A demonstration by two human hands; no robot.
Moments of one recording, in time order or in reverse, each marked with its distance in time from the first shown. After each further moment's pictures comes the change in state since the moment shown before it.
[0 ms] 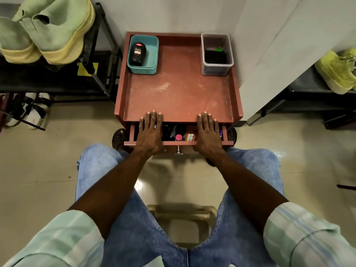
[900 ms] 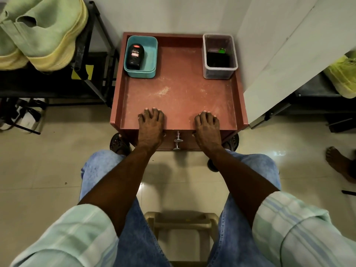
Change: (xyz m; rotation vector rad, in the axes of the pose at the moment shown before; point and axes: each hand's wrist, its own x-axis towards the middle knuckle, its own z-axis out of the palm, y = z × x) left_hand 0.055 0.004 -0.020 0.122 0.086 -0.063; right_hand 0.053 0.002 -0.008 -0.173 0.167 -0.039
